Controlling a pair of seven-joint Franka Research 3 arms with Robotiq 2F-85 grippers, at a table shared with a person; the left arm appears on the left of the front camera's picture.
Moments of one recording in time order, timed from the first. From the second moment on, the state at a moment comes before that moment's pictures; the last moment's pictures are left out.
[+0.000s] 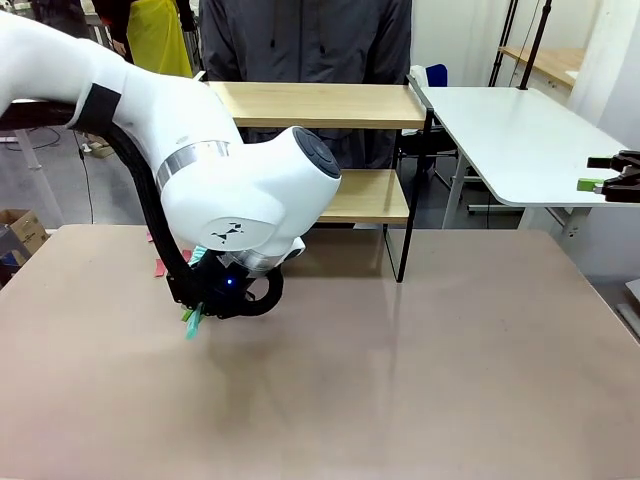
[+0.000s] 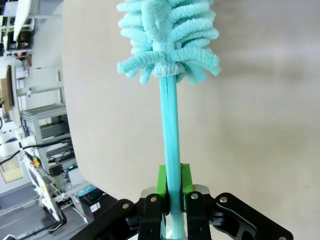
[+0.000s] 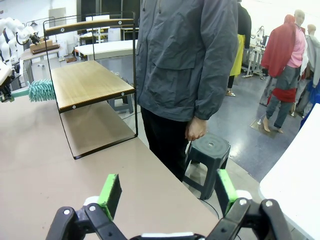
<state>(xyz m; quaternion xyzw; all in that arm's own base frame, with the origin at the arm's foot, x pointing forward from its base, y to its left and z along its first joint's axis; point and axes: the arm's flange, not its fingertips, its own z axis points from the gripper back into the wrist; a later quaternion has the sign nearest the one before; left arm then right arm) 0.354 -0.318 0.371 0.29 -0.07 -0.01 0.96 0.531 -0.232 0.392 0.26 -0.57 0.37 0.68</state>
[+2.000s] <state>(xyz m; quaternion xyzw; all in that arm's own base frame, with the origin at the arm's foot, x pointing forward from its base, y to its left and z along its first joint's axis) 0.251 -0.169 0.573 -0.04 0.00 -0.46 0.89 0.531 -0.232 0.392 0.26 -0.57 0.37 0.68</state>
